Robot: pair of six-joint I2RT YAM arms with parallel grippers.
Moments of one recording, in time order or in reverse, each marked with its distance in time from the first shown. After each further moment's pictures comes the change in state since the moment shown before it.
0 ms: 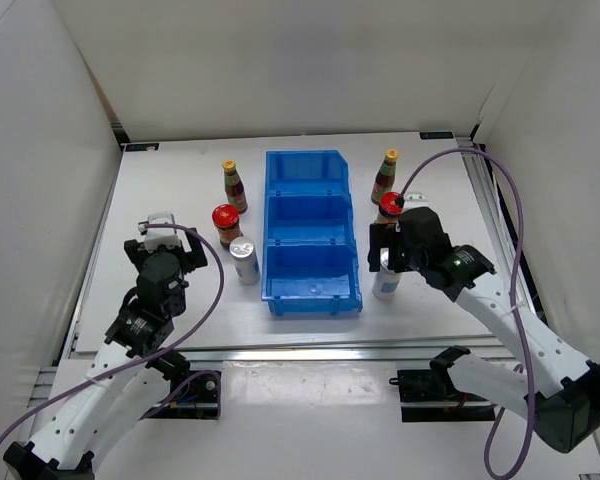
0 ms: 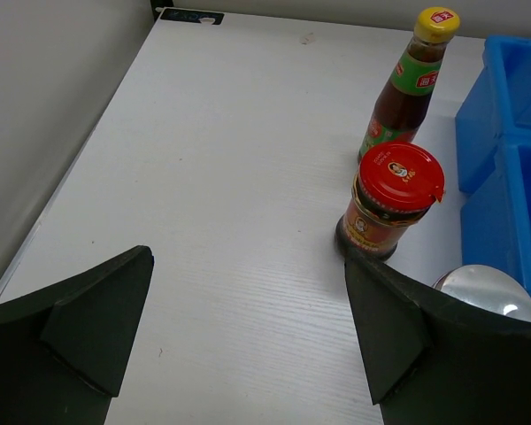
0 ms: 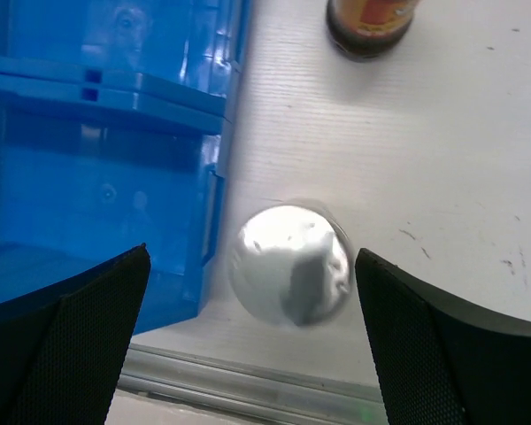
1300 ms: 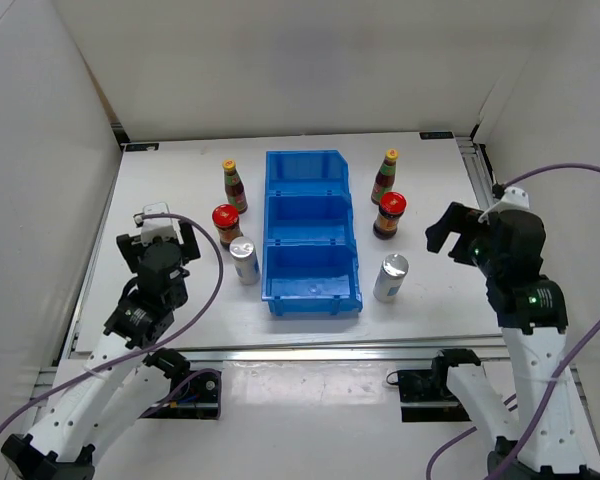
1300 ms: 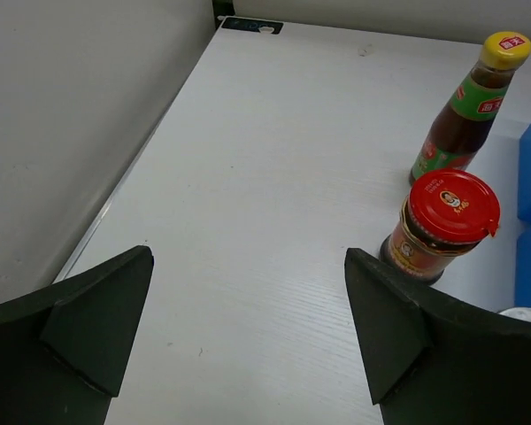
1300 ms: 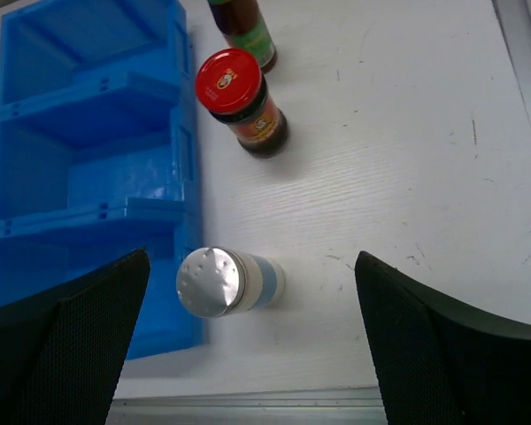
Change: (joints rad) left arm -0.005 0.077 0.086 -0.039 -0.136 0.029; right arm -0.502 -0.274 0.154 -0.140 -0.197 -0.037
